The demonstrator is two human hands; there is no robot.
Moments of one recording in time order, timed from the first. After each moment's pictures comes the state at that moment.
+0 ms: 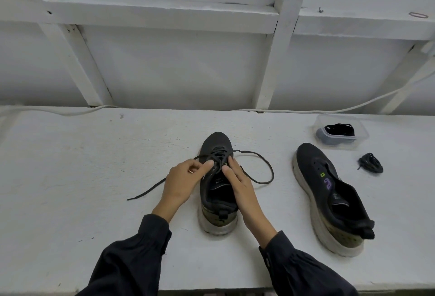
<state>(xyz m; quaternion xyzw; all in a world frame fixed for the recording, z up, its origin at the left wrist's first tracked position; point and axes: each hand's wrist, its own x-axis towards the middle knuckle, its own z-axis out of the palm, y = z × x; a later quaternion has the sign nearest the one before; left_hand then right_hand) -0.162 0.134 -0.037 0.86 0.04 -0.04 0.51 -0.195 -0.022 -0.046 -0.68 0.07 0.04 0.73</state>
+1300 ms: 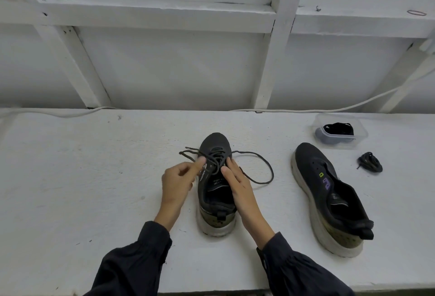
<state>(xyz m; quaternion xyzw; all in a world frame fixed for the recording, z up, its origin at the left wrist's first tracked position) -0.175 0.123 -0.030 0.73 0.11 0.03 0.67 -0.196 -0.024 -0.046 -0.69 0.06 0.03 0.72</state>
